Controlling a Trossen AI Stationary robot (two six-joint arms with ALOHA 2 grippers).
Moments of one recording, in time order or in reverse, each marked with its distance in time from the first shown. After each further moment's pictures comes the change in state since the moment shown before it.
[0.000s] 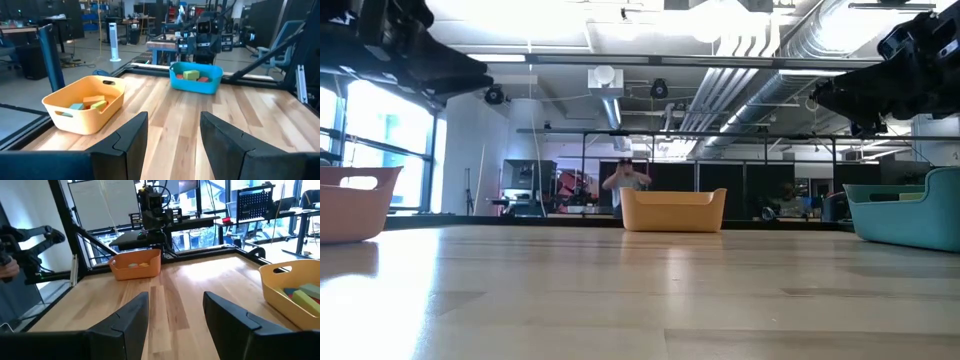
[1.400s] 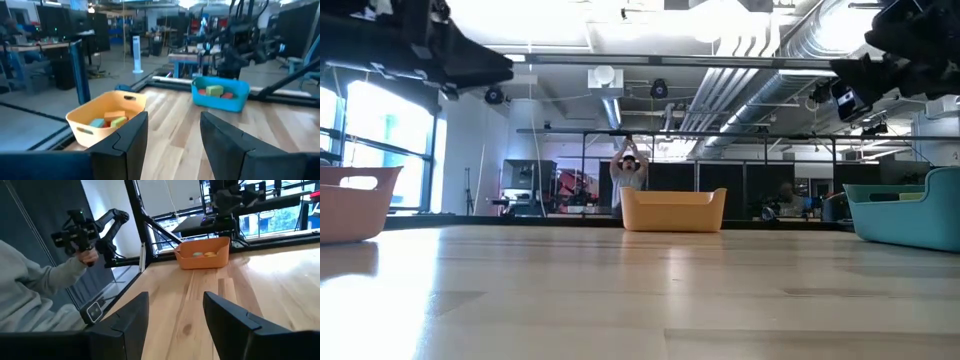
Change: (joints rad) left arm 0.002 0.270 0.002 0.340 -0.127 0.052; right arm 0.049 0.336 0.071 0.251 -0.300 0.070
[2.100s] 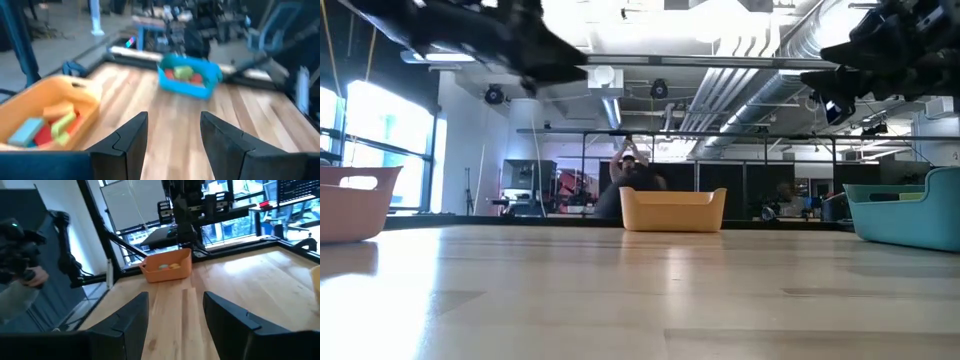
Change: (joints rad) left arm 0.255 0.609 0.379 0.032 0.470 -0.106; right arm -0.239 0.025 0.031 0.003 -0.061 0.028
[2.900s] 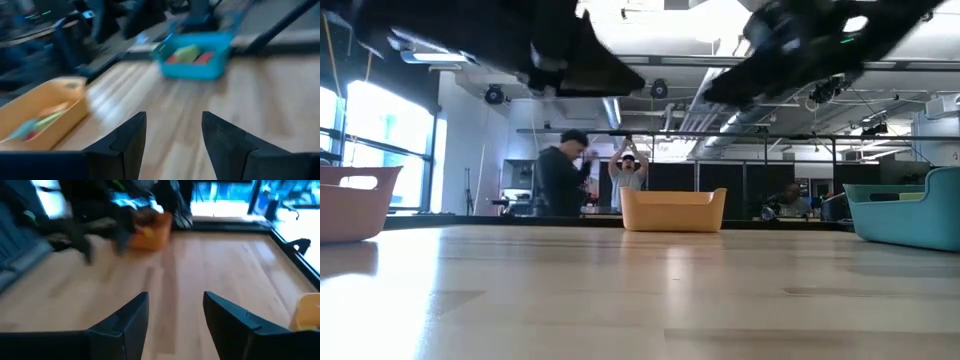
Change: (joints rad) left arm -0.582 0.613 0.196 0.308 -0.859 0.073; right arm -0.081 0.862 0.513 0.004 -0.021 -0.374
